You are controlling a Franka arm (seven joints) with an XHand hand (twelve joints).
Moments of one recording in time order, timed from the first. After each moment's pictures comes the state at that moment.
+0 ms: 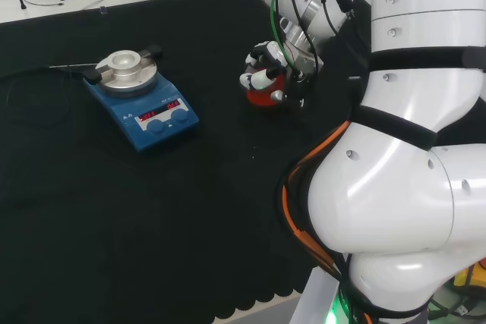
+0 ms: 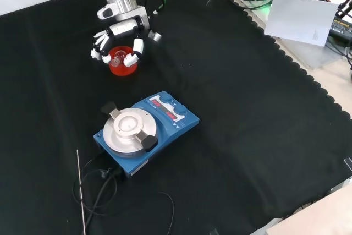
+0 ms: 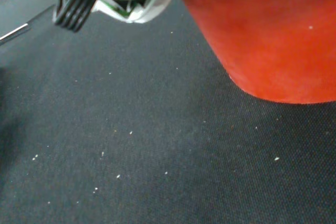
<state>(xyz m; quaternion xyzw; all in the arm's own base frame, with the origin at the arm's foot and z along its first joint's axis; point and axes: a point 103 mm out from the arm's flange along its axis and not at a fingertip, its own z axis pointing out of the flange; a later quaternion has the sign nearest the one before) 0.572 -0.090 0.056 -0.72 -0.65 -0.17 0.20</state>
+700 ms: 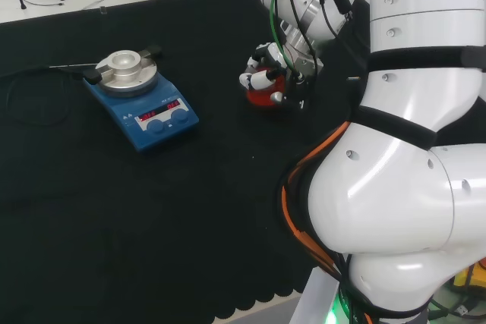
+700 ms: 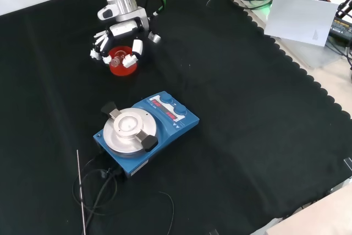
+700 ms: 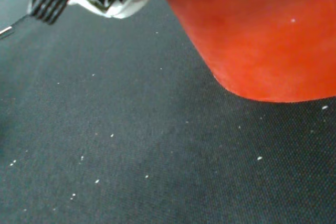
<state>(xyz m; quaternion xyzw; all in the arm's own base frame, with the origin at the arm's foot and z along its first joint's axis) 0.574 -0.093 0.050 -0.73 -0.64 -0.16 0.19</state>
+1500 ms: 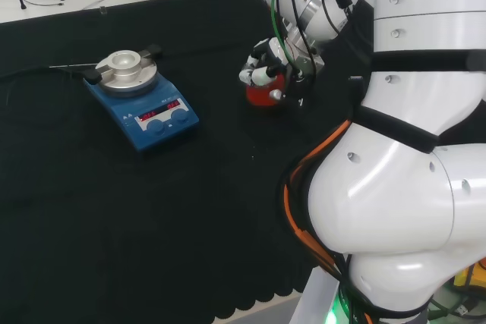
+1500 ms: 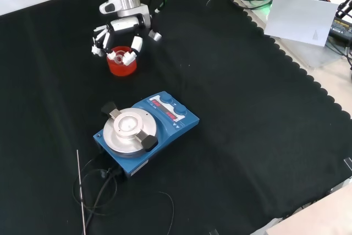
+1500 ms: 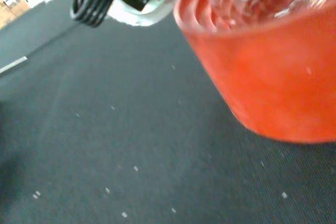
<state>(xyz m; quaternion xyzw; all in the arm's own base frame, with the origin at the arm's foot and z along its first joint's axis) 0.572 -0.091 0.069 -0.73 -0.63 -0.19 0.16</state>
